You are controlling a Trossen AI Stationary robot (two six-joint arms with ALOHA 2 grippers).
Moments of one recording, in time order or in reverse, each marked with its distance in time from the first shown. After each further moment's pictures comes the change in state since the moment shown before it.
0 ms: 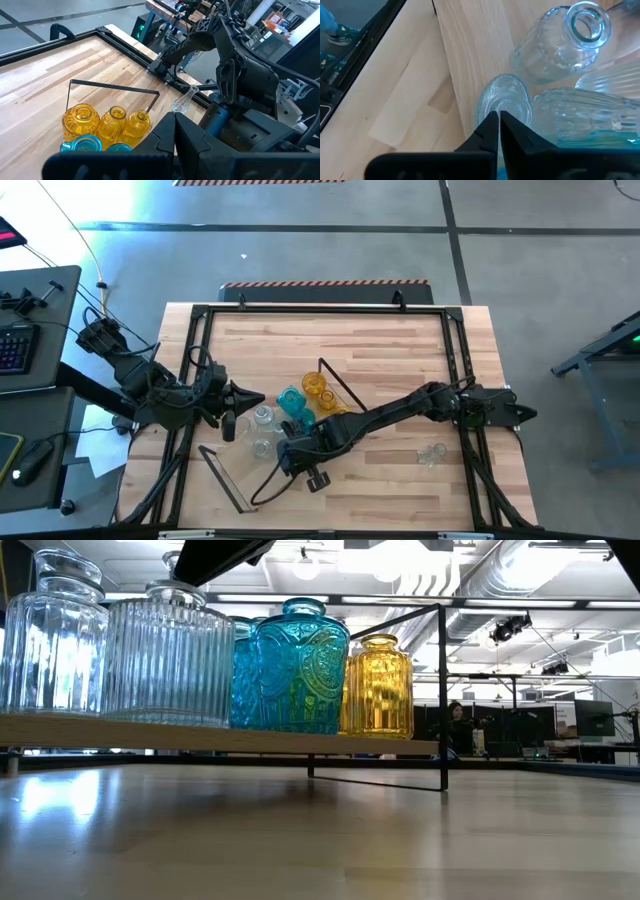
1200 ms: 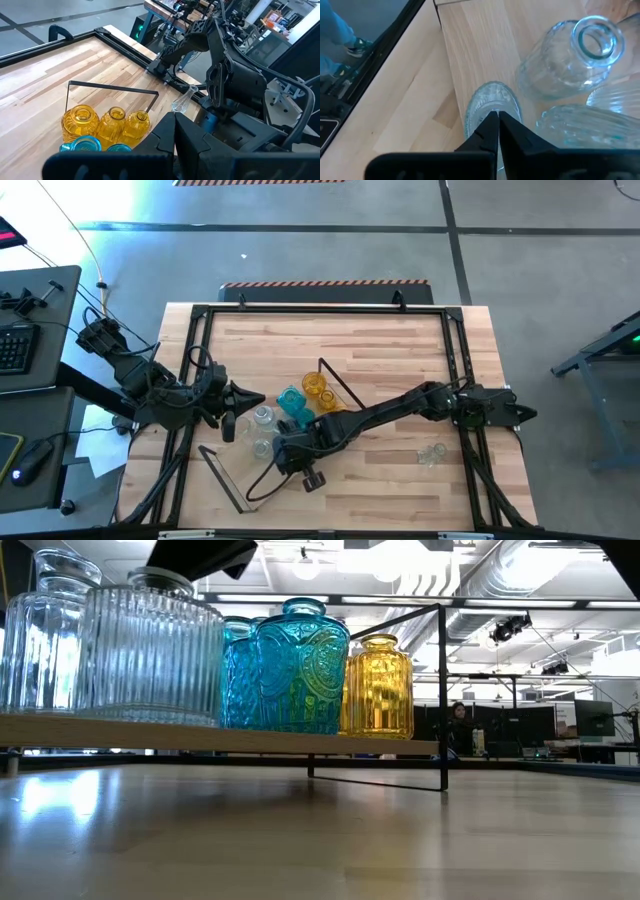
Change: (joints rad) left arm 0.000 0.000 0.000 0.007 0.004 0.018; right arm -0.021 0.024 0.000 0.067 -0.080 0.000
